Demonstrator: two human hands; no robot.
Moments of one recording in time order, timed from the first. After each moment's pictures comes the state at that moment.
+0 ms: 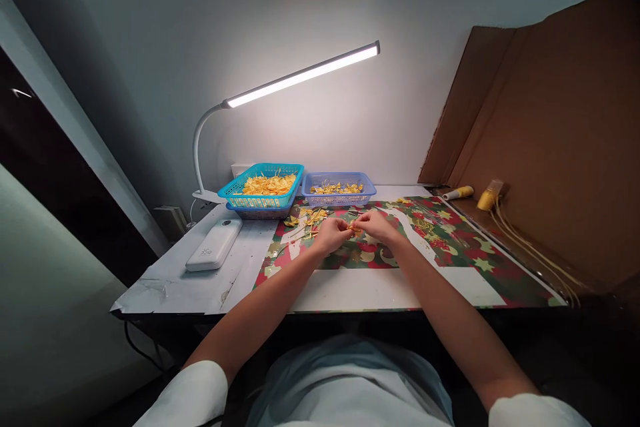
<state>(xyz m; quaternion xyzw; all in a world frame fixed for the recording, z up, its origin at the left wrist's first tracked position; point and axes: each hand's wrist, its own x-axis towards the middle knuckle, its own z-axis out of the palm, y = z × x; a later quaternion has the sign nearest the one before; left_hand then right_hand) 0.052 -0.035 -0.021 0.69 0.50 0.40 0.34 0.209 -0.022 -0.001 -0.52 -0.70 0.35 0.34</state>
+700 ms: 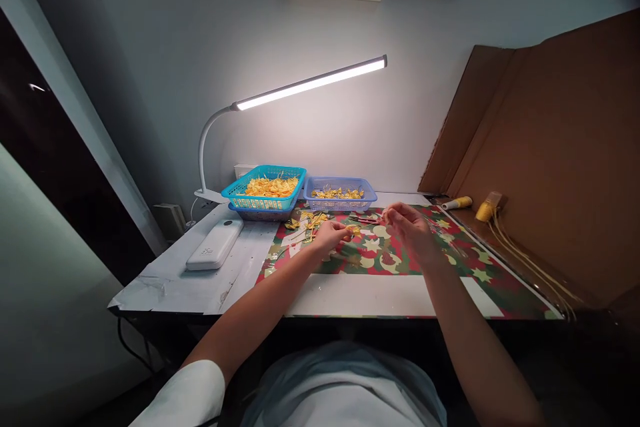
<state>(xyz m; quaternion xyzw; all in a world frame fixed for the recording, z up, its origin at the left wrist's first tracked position) 0.052 -0.035 -0.010 0.52 0.49 0.43 0.55 0.237 -0.096 0.056 -0.30 -0.62 0.42 0.59</state>
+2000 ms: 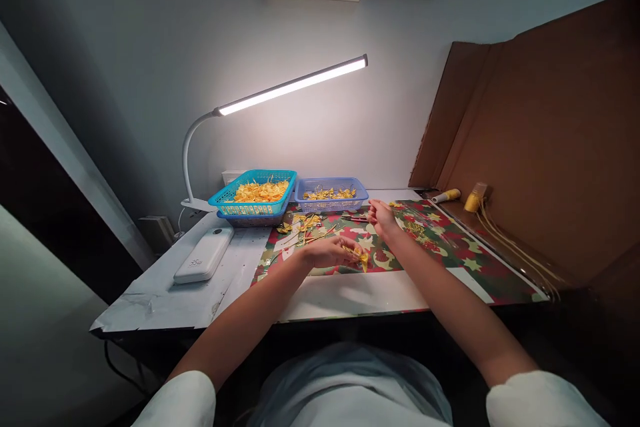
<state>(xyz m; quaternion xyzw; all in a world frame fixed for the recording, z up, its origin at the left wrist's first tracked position) 0.045 -0.059 0.002 0.57 0.20 0.19 0.78 0.221 0.002 0.011 -0.40 -0.33 0.52 0.67</state>
